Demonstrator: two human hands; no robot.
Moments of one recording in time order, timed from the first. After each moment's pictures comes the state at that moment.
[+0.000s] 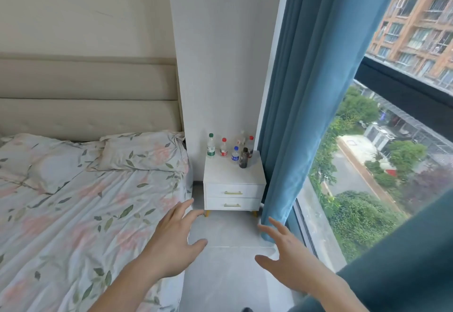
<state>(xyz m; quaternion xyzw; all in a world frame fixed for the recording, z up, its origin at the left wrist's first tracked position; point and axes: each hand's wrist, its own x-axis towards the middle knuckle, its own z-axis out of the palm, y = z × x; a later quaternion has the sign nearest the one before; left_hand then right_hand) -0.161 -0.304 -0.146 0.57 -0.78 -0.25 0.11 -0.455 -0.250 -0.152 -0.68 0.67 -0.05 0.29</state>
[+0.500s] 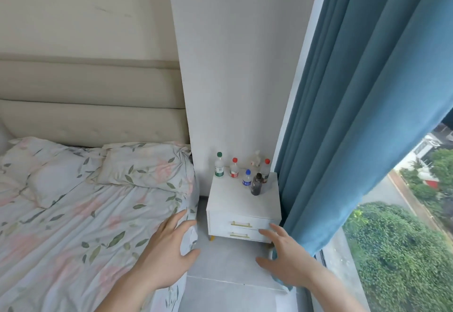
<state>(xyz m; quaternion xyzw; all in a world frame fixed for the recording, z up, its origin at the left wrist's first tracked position) -0.217 -0.539 -0.172 0.64 -0.72 -0.25 0.10 -0.533 -0.549 -0.188 -0.69 0.64 -0.01 0.34</state>
